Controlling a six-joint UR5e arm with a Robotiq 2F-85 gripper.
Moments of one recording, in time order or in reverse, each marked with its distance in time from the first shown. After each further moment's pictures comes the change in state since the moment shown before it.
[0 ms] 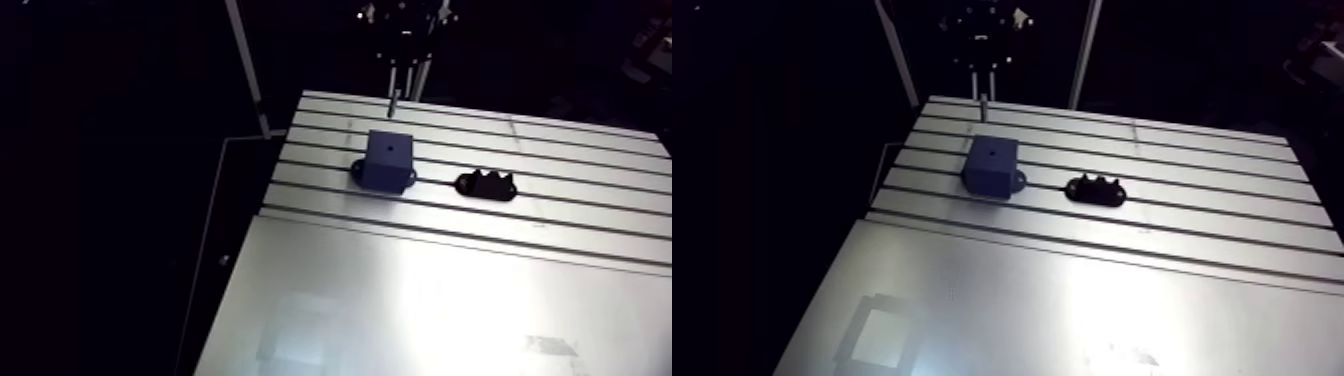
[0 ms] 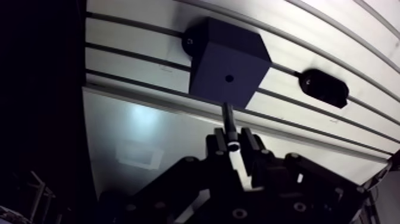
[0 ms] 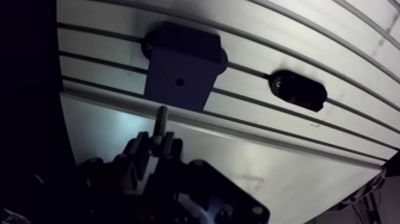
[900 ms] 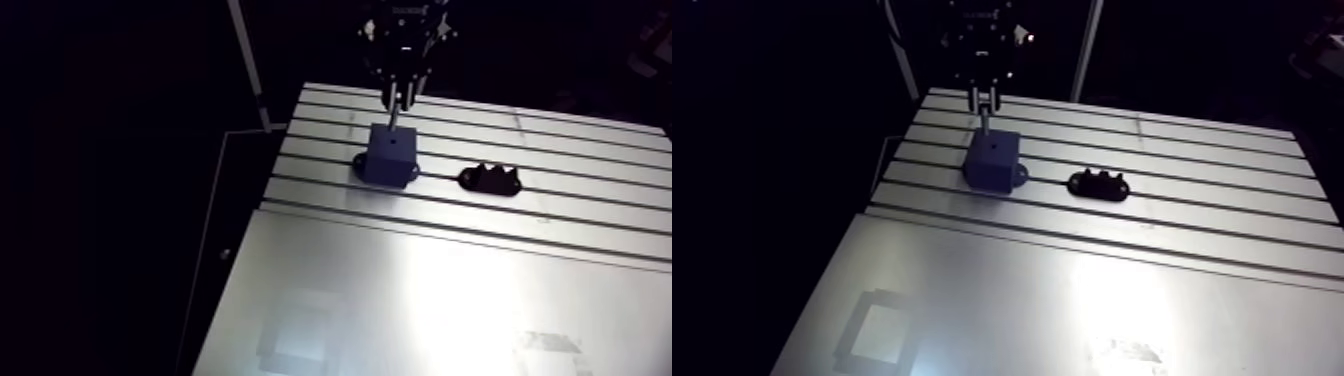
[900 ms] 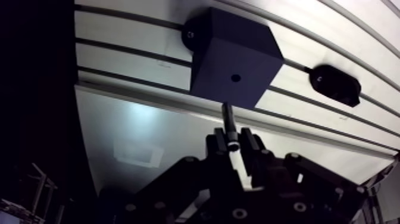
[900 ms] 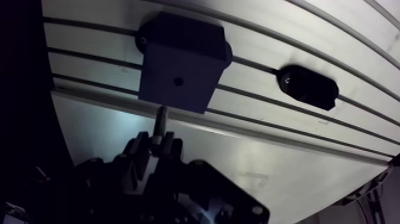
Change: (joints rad) arm 0.004 0.022 0.035 0.000 -0.006 0.015
